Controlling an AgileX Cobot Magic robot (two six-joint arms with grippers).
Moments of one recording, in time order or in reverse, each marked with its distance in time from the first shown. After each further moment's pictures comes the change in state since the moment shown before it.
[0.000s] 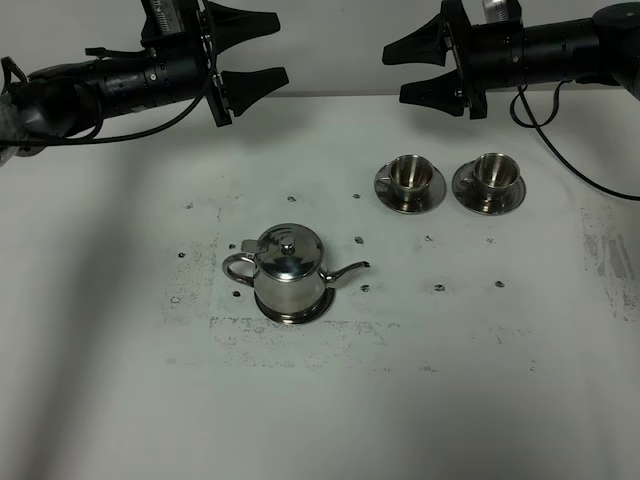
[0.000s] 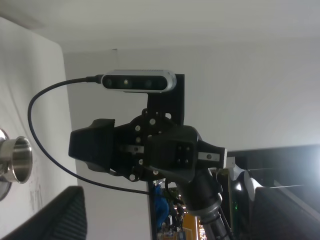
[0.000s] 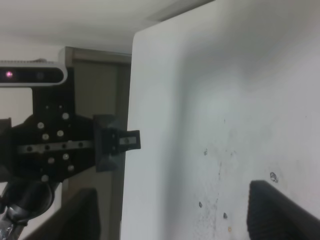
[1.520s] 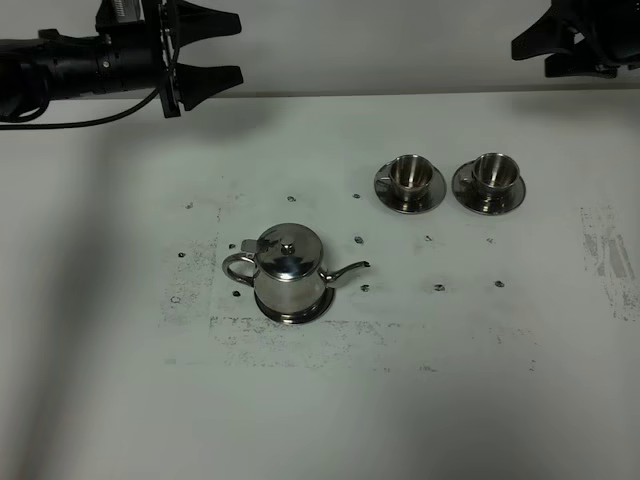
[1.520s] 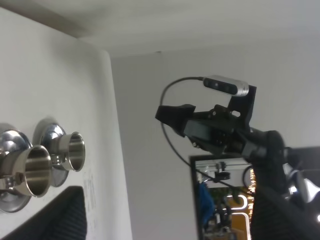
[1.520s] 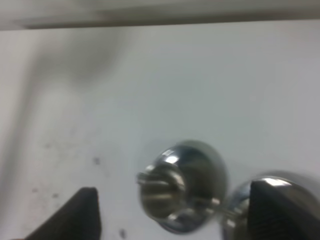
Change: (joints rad) left arm 0.090 -0.080 0.000 0.194 0.002 -0.045; right arm -0.197 -0.201 0.000 -0.510 0.003 -0.058
